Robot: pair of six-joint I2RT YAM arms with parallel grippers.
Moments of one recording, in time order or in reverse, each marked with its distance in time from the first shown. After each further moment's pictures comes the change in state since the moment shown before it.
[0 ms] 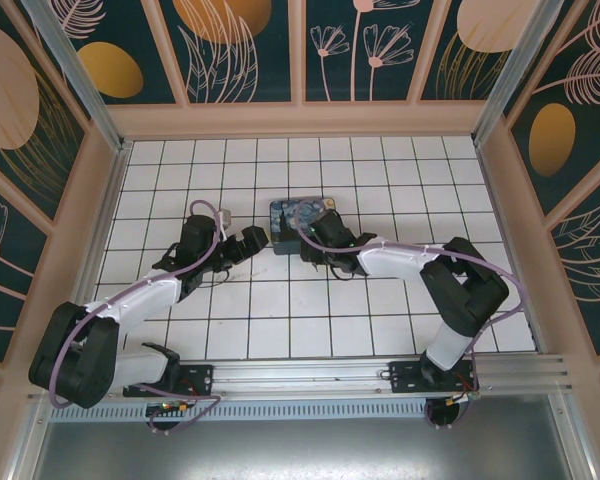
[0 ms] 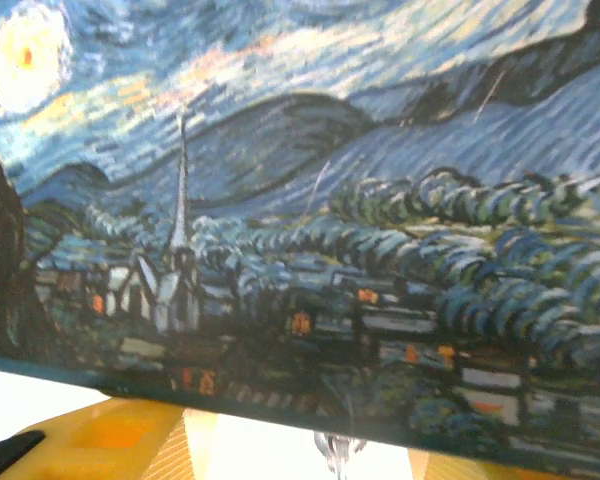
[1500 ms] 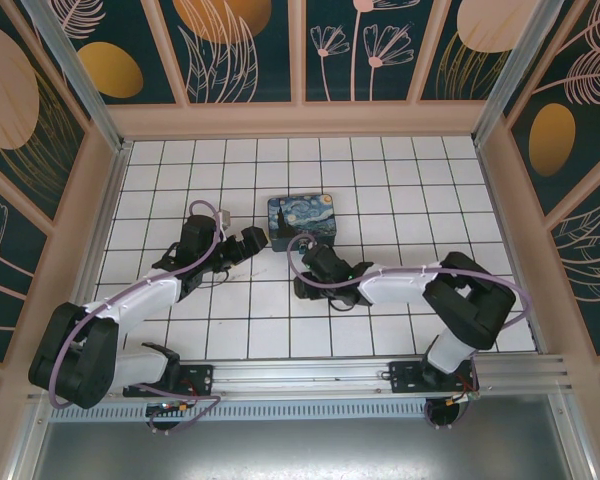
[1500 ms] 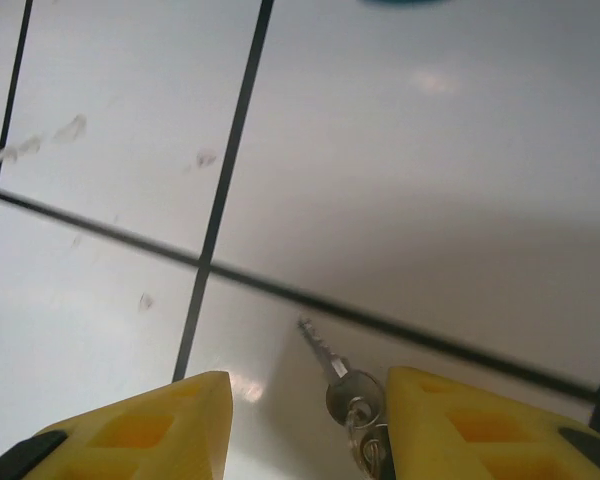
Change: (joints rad) left arm 0.000 -0.005 0.007 -0.031 -0.017 0.005; right arm 0.193 -0.092 -0.212 0.080 -0.080 0.048
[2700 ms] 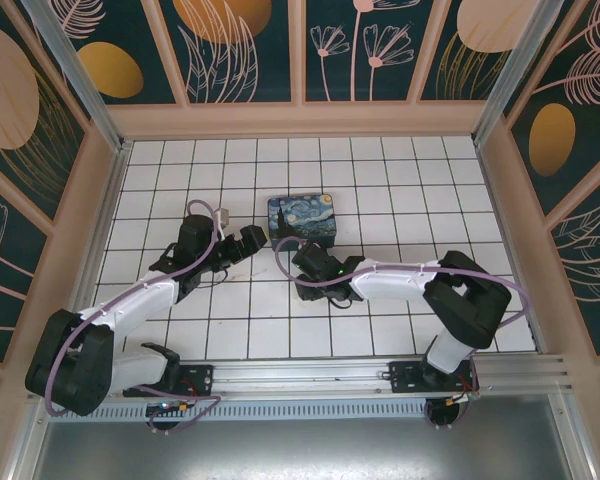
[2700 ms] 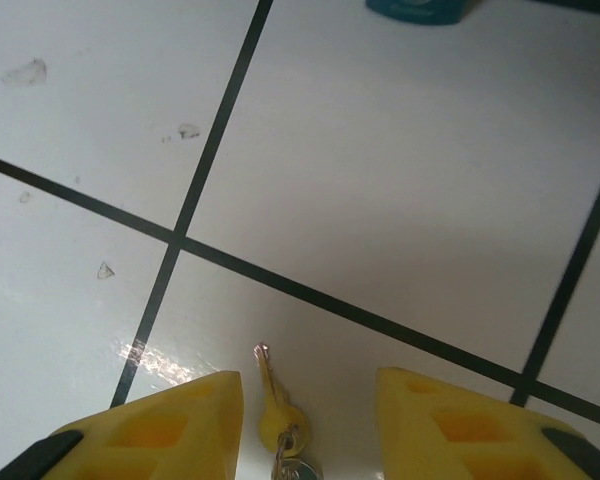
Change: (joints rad) left arm 0.000 -0.035 0.000 -0.008 0.001 0.000; right arm 0.029 0.041 0.132 -0.223 0.105 -0.170
